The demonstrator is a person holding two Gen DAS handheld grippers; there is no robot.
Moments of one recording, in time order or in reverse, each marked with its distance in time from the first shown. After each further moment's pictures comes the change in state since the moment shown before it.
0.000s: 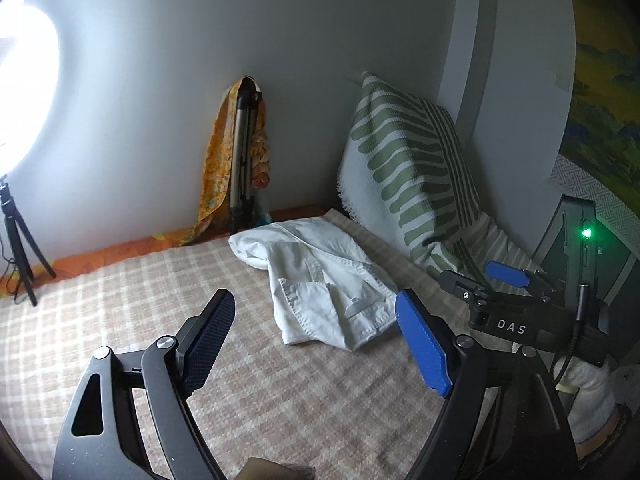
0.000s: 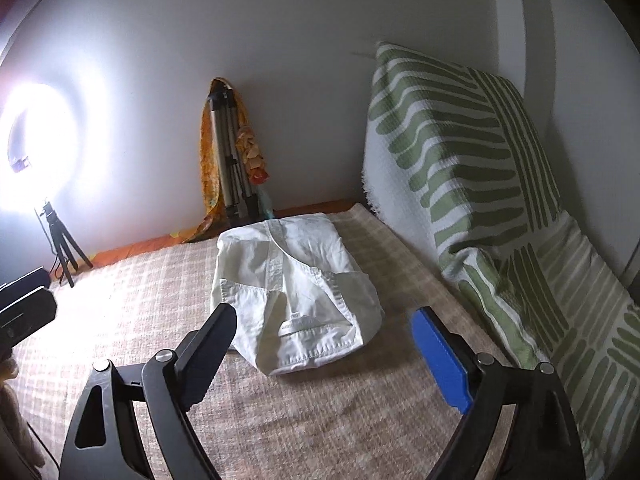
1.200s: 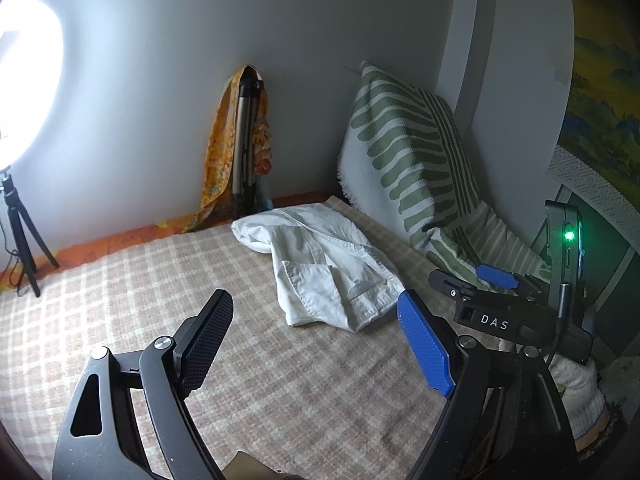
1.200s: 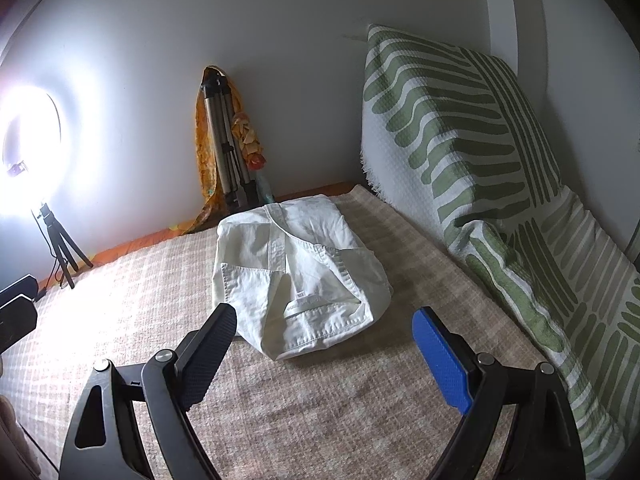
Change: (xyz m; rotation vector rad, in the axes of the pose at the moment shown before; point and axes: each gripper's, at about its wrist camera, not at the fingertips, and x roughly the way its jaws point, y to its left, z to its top) left arm -0.008 0.002 -0.011 0.006 0.037 0.000; right arm 0.007 0.004 -0.020 0.040 0.028 0.006
